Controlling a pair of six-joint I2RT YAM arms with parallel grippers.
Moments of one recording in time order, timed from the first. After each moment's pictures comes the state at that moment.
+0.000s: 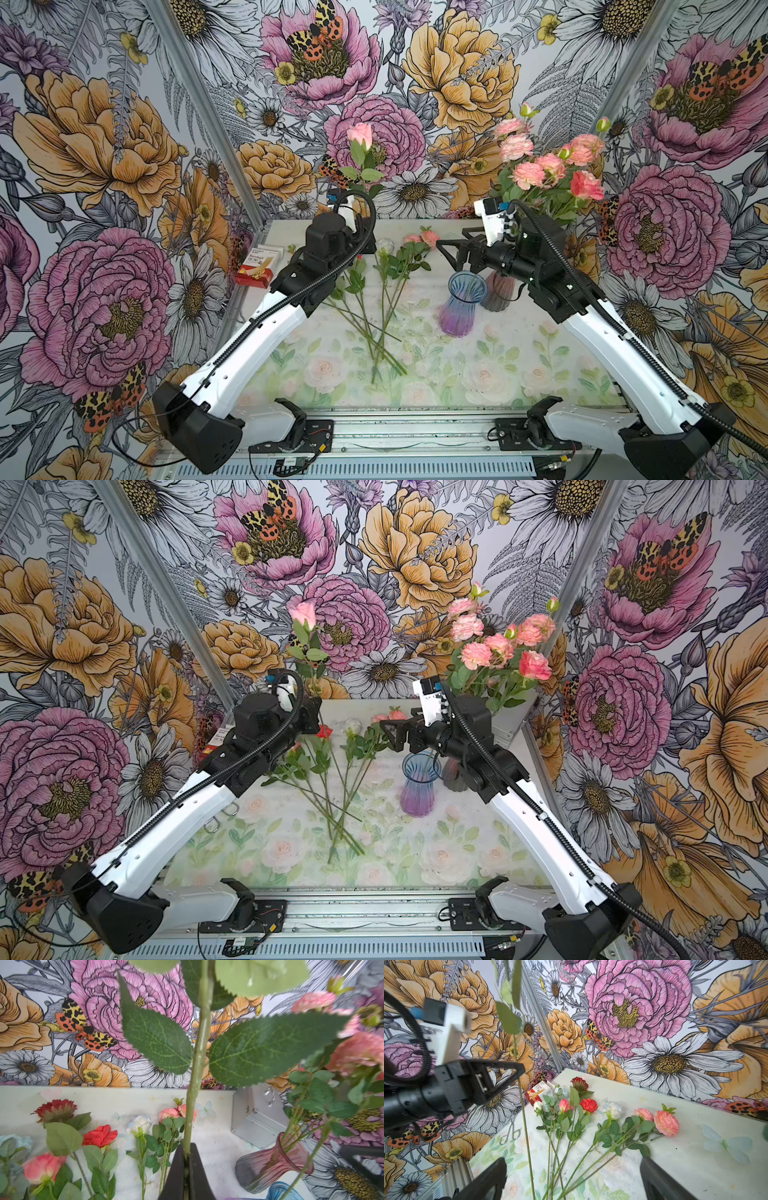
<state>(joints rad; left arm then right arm) -0.55 1.22 1.27 -0.25 -0.15 -0.42 0.49 1.20 1.33 -0.41 -0.34 0.23</state>
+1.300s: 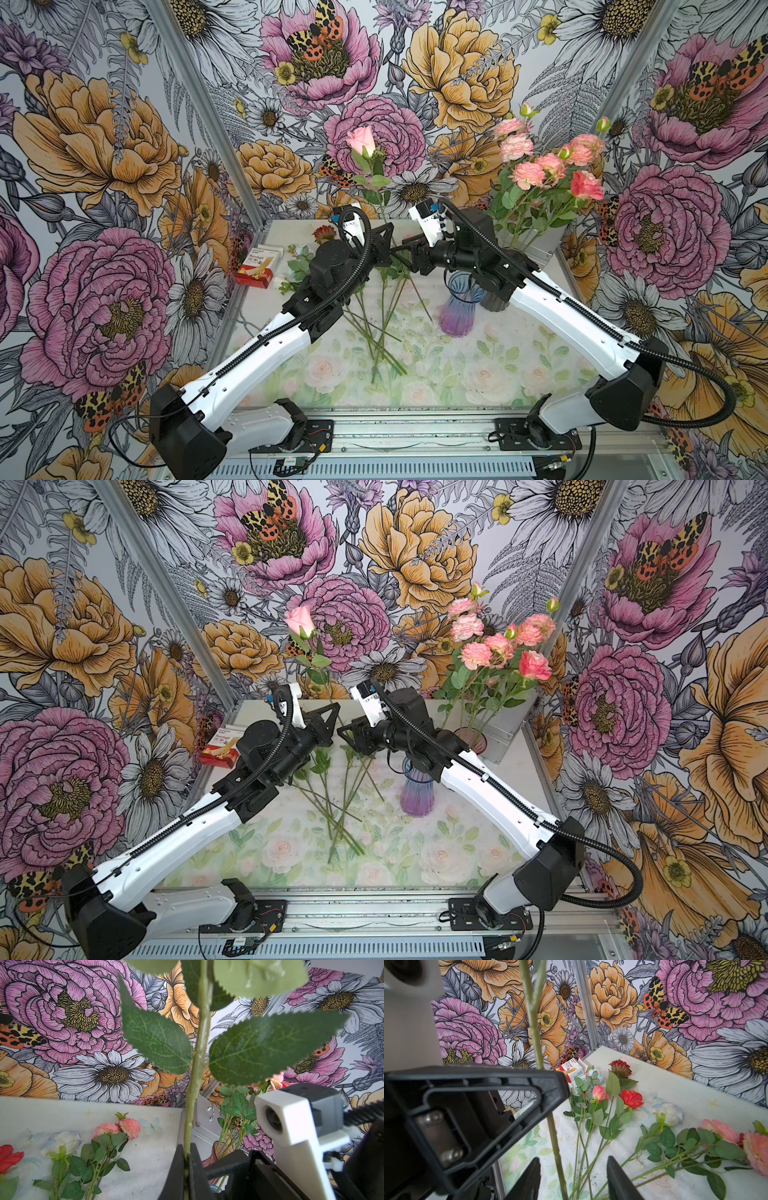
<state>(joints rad) -0.69 1.17 1.08 0.10 -0.13 -0.59 0.69 1.49 1.51 -0.38 -0.36 0.21</state>
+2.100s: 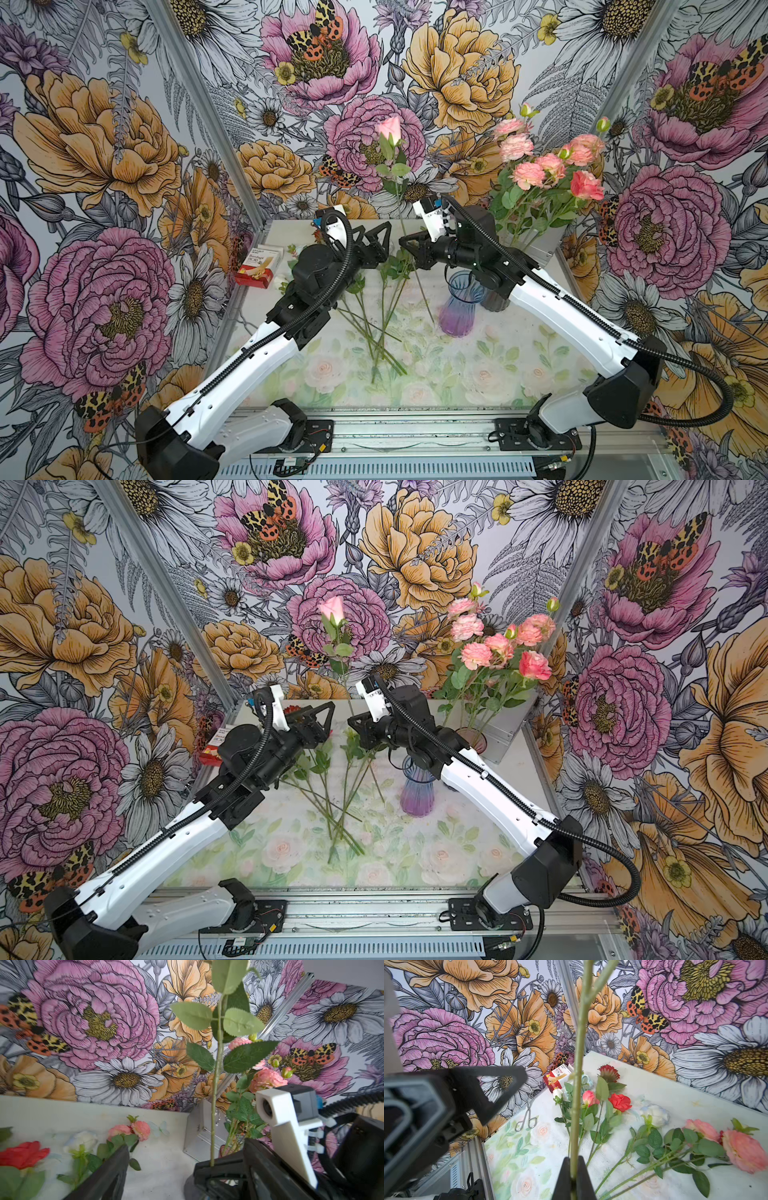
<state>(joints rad) -0.61 1.05 1.04 0.05 -0.12 -0.58 0.64 1.48 1.51 -0.37 -0.32 0.22</state>
